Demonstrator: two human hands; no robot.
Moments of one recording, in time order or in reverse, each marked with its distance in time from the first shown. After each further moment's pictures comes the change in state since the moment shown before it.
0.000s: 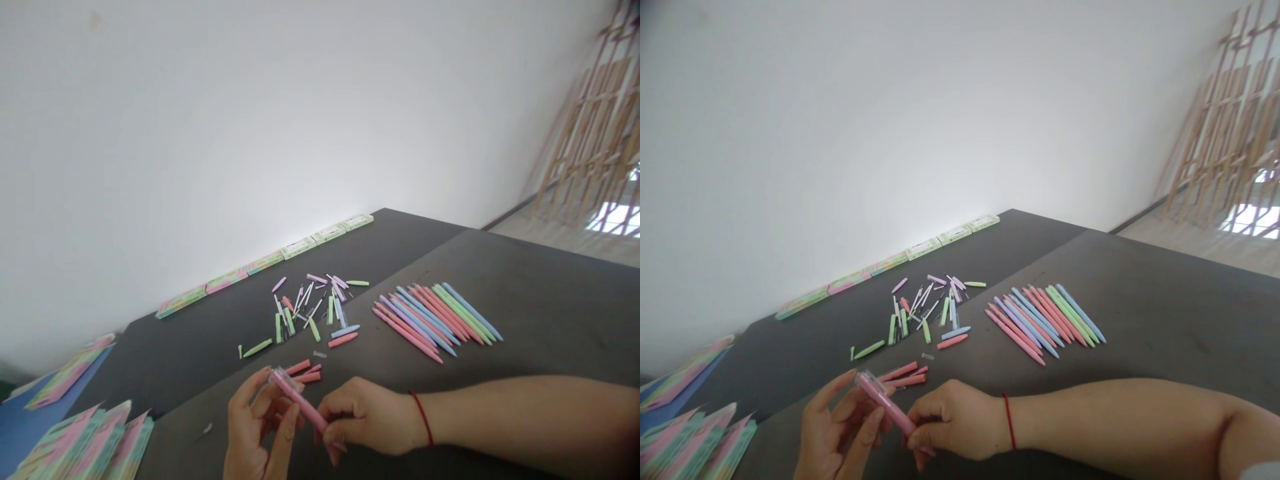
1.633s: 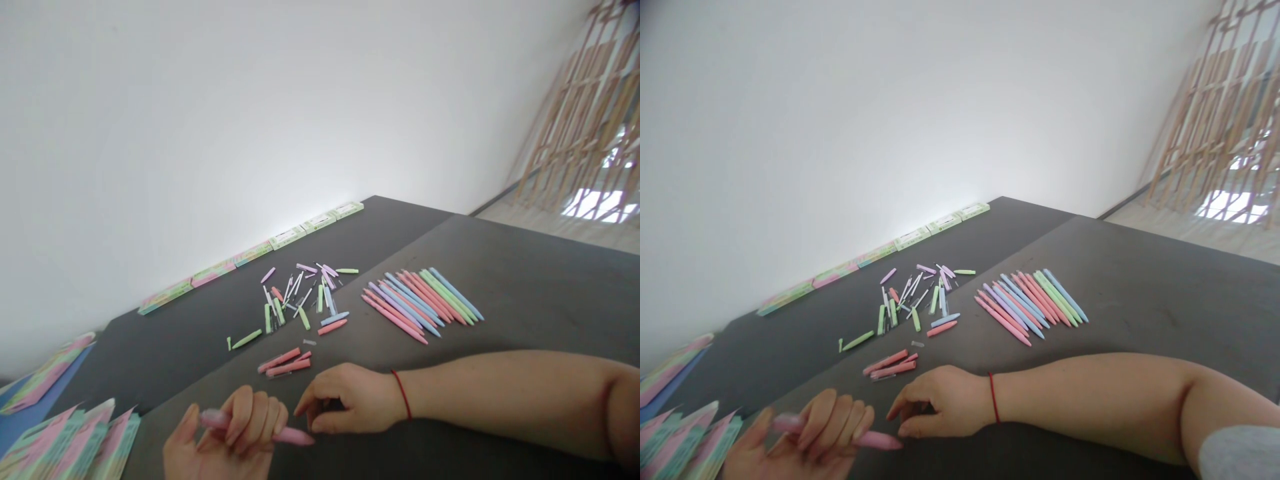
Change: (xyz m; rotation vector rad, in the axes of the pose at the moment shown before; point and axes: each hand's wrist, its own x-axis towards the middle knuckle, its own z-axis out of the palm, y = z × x) left_hand 0.012 0.043 -0.006 -0.988 -0.125 -0.730; right_hand 0.002 0.008 -0.003 -0.353 -0.007 -0.190
